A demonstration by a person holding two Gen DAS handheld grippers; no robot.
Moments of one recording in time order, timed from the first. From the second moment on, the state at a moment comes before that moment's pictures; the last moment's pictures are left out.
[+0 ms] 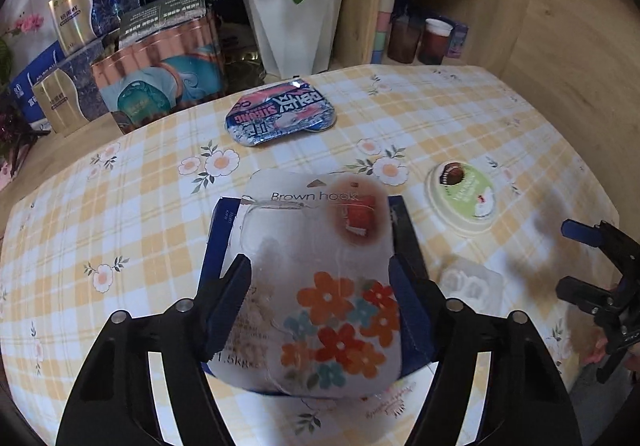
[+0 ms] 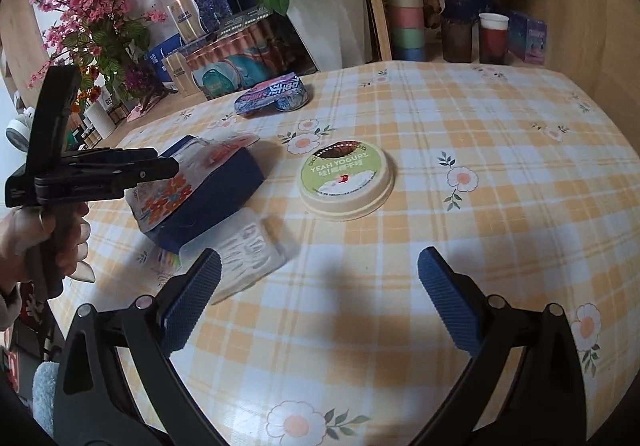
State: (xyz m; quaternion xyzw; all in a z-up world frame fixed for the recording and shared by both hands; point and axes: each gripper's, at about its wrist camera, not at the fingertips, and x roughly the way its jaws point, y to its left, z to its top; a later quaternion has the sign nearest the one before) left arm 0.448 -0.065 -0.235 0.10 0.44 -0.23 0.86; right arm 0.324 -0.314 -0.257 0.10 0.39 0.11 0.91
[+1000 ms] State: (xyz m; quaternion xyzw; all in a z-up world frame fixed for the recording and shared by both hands) left arm 0.402 -0.035 -0.185 0.00 0.36 -0.22 0.91; right arm 0.452 -0.288 -0.297 -0.02 0.47 0.06 0.88
